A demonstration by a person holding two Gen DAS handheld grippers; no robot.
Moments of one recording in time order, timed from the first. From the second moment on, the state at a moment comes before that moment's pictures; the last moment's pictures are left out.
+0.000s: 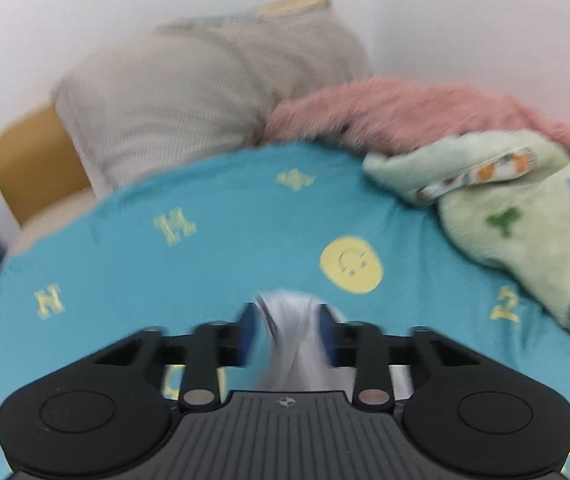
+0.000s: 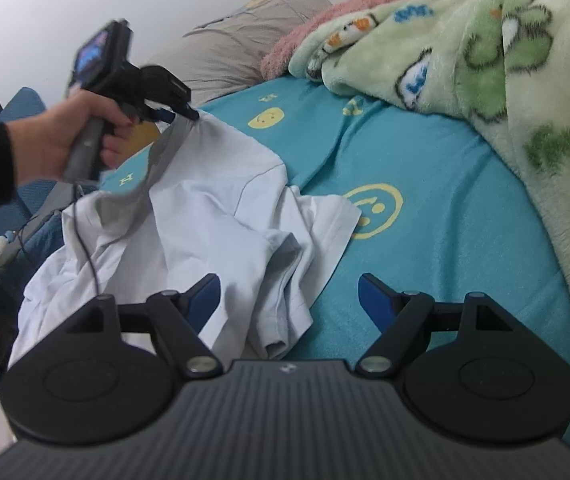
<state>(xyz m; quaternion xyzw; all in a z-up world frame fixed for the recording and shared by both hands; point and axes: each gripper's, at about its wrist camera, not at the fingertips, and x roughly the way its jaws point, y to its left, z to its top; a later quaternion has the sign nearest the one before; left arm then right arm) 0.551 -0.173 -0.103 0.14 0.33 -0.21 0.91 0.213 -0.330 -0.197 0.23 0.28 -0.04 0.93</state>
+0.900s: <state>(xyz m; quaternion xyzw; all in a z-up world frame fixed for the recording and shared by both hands) 0.481 -0.075 -0.161 0.45 0.25 -0.19 0.84 0.213 -0.315 -0.202 0.21 0.30 -0.04 0.93</state>
